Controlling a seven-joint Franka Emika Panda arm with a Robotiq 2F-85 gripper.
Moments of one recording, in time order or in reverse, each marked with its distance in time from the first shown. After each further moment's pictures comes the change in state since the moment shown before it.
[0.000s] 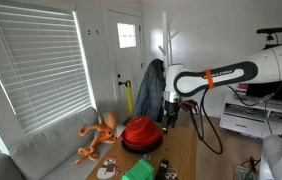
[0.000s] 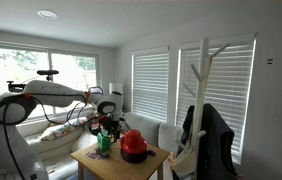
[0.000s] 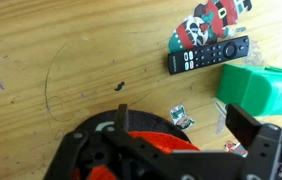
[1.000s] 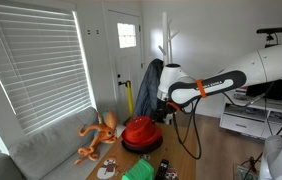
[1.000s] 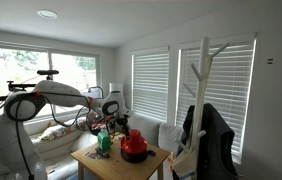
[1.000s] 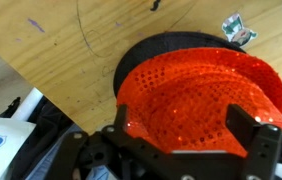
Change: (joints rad) arm -0.080 0.093 0.081 0.042 -0.239 0.292 0.366
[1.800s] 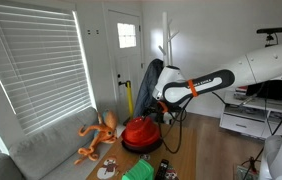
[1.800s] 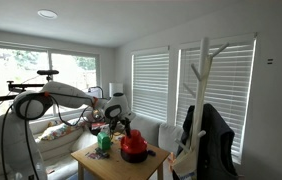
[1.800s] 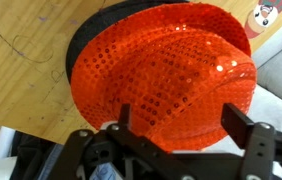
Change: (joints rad) arm -0.001 0.075 -0.001 0.022 0.185 0.179 0.180
